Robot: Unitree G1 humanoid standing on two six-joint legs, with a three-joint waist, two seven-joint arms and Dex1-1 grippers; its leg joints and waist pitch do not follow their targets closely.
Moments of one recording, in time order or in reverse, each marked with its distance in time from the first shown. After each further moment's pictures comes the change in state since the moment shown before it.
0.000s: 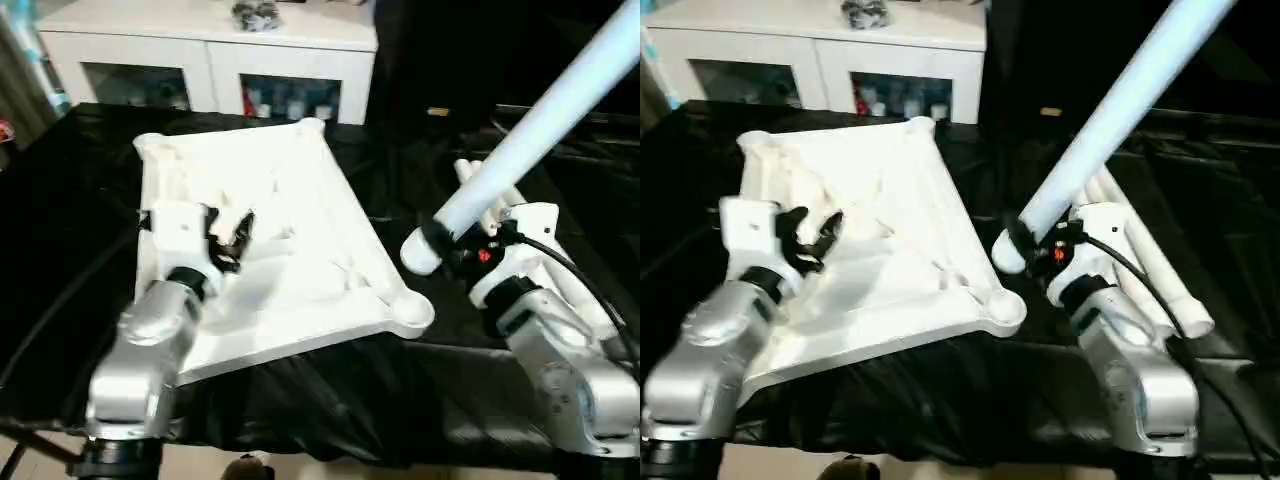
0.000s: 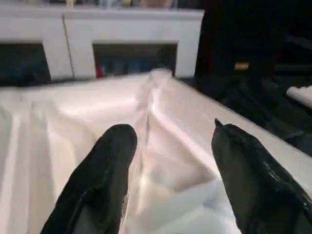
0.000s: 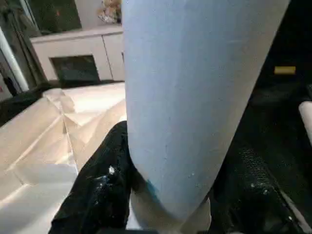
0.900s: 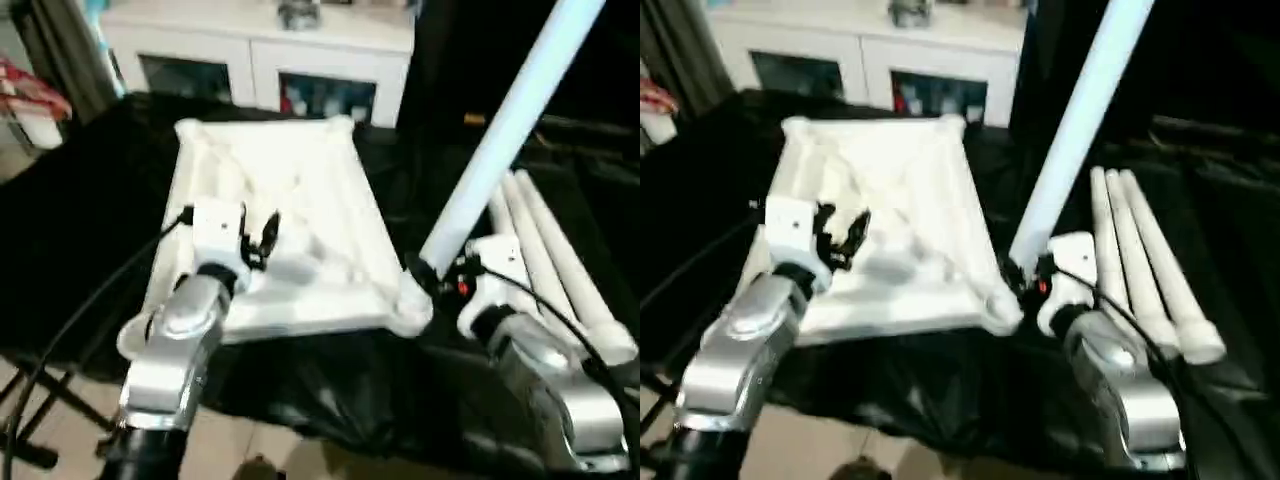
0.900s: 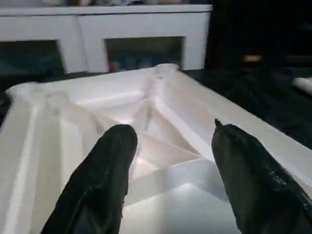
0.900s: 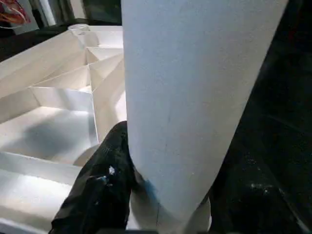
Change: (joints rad) left arm -0.046 -0.022 -0.078 0.065 0.019 0.016 -0.076; right arm 0.046 -0.043 0.051 0.075 -0.099 -0.022 0.002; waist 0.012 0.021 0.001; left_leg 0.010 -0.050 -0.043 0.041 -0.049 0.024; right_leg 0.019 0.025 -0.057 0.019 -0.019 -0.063
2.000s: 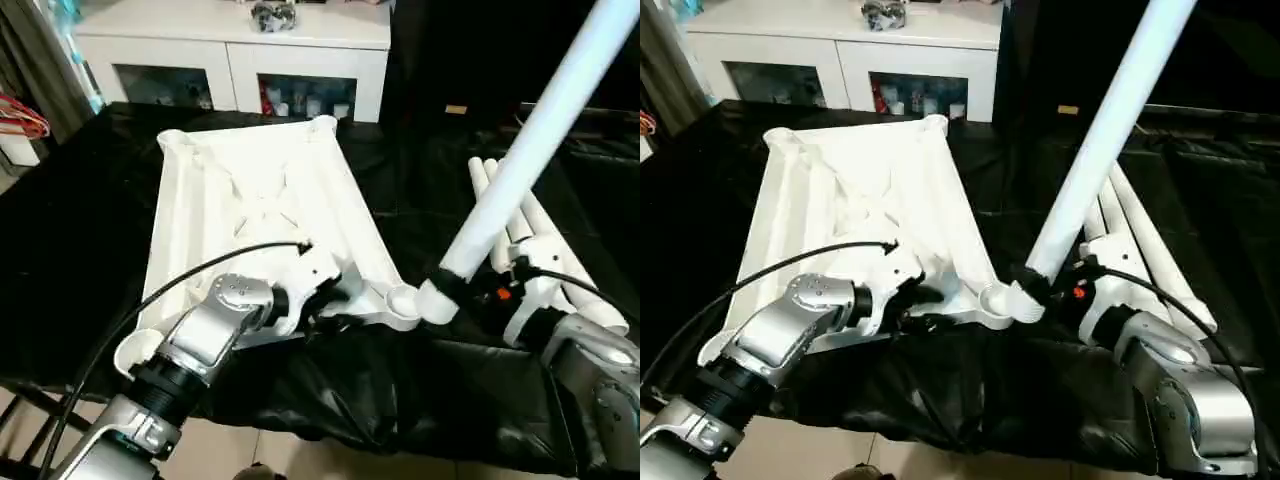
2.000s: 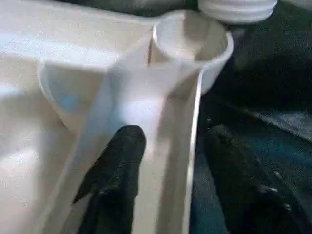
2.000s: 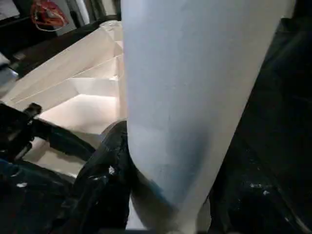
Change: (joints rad) left arm -0.265 0.163 -0.354 0.436 0.006 0.087 -0.688; right arm 0.015 -0.171 -0.088 -0.047 0.196 0.144 0.253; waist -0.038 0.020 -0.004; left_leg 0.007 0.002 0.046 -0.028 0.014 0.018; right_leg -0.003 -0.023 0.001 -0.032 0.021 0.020
